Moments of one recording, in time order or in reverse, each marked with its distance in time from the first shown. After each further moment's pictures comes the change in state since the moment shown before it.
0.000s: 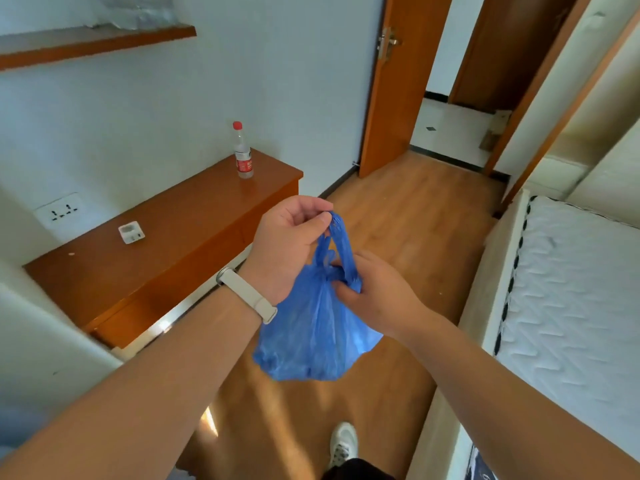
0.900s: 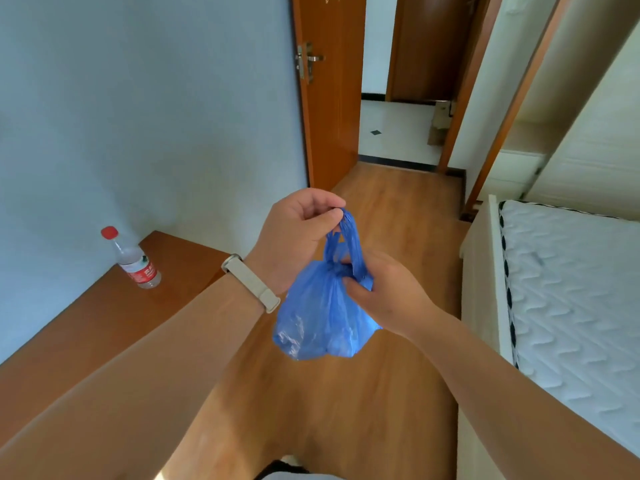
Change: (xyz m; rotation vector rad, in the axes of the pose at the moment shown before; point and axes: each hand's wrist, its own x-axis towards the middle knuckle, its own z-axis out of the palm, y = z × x) left_hand 0.393 -0.059 0.165 0.081 -0.334 0.073; right_hand 0.270 0.237 -0.136 0.030 0.213 0.234
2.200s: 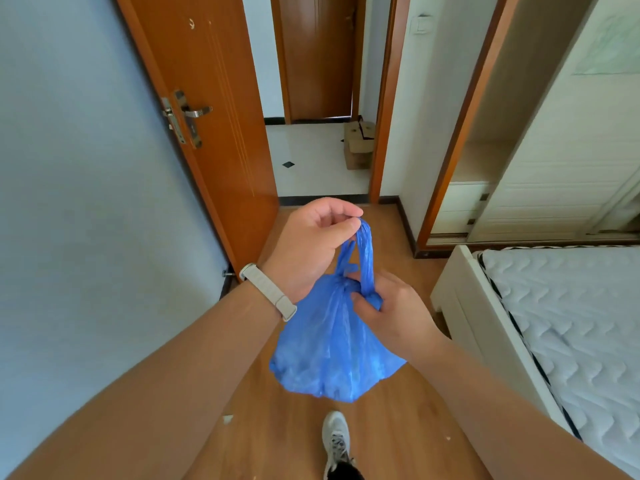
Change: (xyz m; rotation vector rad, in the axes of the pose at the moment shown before) left_hand 0.635 -0.163 0.043 -0.056 -0.404 -0.023; right_hand 0.531 0.228 -0.062 0.010 0.392 0.304
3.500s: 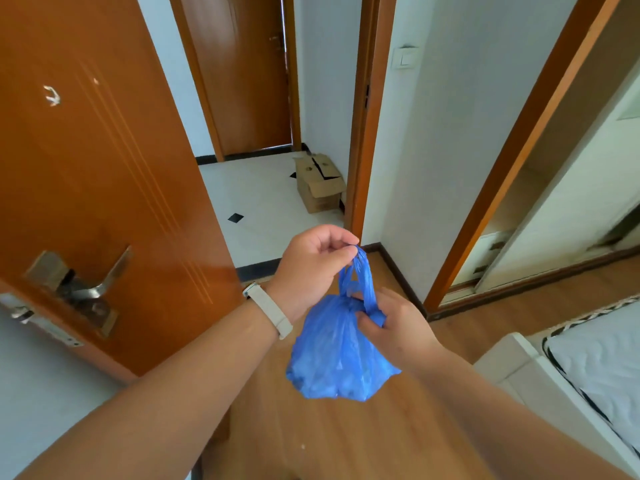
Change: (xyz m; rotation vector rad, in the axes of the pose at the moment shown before) left_hand 0.597 -0.136 -0.177 -0.037 -0.286 -0.002; right_hand 0.584 0.082 0.106 -0.173 0.149 0.241
